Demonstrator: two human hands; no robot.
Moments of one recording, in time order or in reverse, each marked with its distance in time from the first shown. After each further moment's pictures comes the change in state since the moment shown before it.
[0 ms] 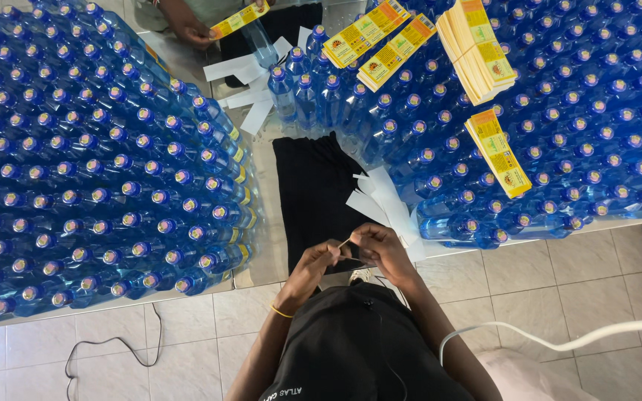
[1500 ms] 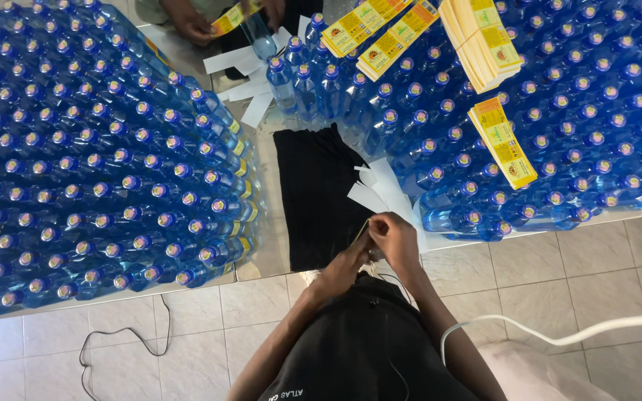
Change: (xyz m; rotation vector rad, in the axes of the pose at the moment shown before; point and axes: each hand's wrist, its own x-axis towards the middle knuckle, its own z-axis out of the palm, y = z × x) left_hand 0.011 -0.050 0.036 0.739 -0.099 0.131; right_hand 0.022 0.054 -0.059 -1.343 0.512 -0.503
